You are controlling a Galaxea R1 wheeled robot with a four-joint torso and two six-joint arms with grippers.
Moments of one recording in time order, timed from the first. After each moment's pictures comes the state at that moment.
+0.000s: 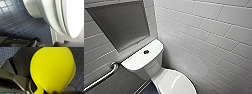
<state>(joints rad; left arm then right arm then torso) 0.93 2.77 -2.04 -0.52 0.06 -0.11 -1.55 2.62 -2.11 0.11 0.19 0.19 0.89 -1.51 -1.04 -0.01</state>
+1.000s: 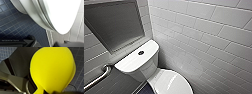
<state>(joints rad) 0.89 2.82 -2.04 -0.53 0.07 -0.11 -1.55 2.71 -2.25 0.11 0.18 0.19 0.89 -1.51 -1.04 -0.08</state>
